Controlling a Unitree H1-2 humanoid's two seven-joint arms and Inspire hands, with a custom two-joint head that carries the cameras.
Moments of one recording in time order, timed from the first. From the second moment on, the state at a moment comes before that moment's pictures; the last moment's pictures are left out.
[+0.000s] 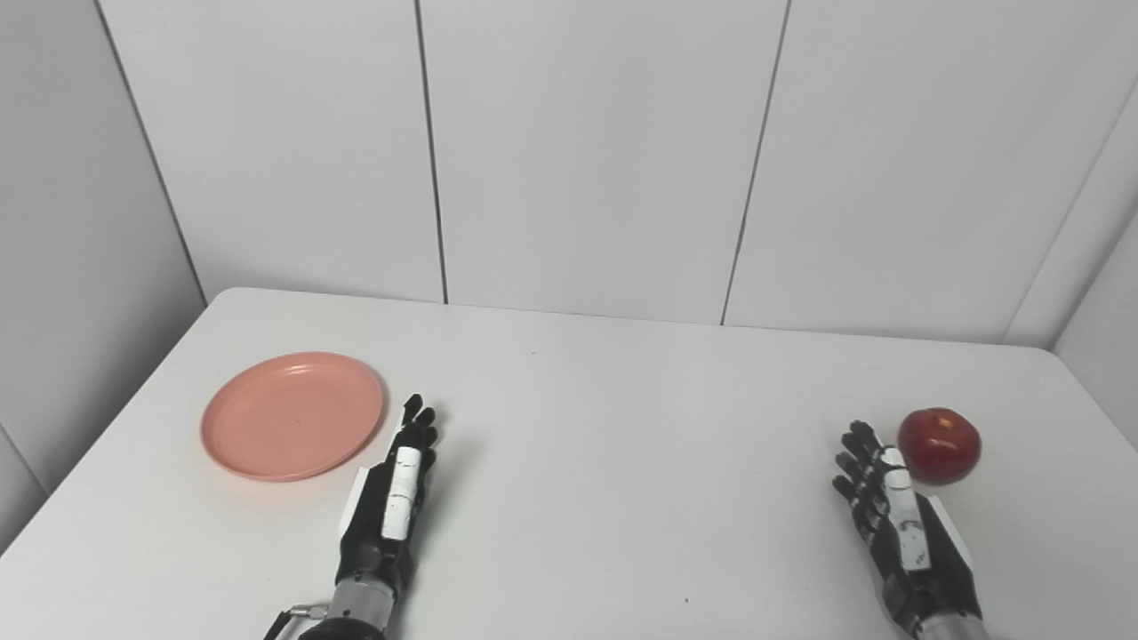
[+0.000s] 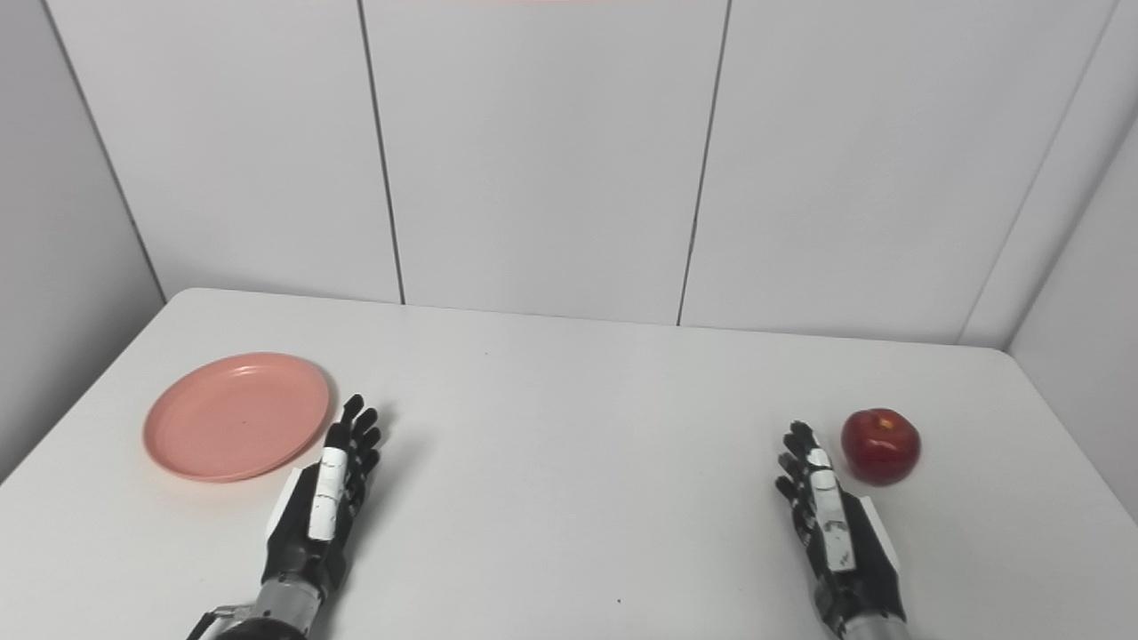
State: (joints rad) left arm -0.04 -0.02 -0.02 -0.03 -0.05 0.11 0.01; right arm -0.08 -0.19 -0.12 0.03 0.24 0.14 0.15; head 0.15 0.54
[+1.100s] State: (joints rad) left arm -0.08 -0.09 -0.07 0.07 0.05 0.03 0.08; right arm -0.10 -0.23 -0.15 0.12 0.32 0.09 0.28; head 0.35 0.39
